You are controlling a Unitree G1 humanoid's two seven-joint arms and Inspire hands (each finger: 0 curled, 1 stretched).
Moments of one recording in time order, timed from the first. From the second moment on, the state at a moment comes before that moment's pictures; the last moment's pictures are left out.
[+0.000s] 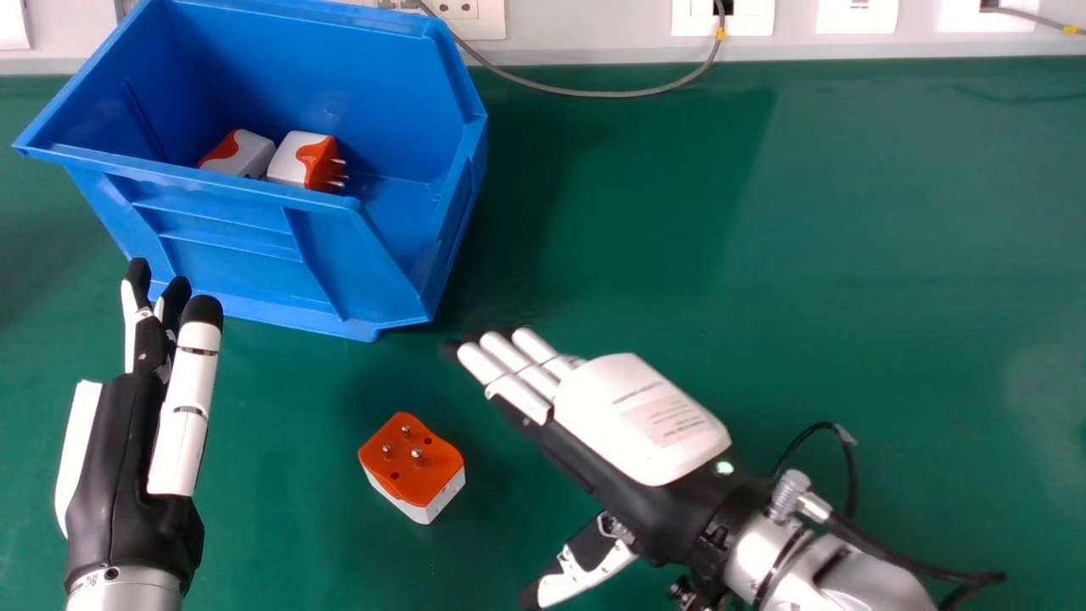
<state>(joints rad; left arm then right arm) 0.40 0.11 0.23 -0.33 -0.11 -0.02 -0.08 -0.03 -0.36 0.52 -0.06 -0.79 -0.26 0.11</state>
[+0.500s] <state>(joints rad) 0.40 0.12 0.22 -0.33 -0.11 -0.01 -0.09 -0.29 -0.27 0.62 0.20 -0.80 -0.28 0.21</state>
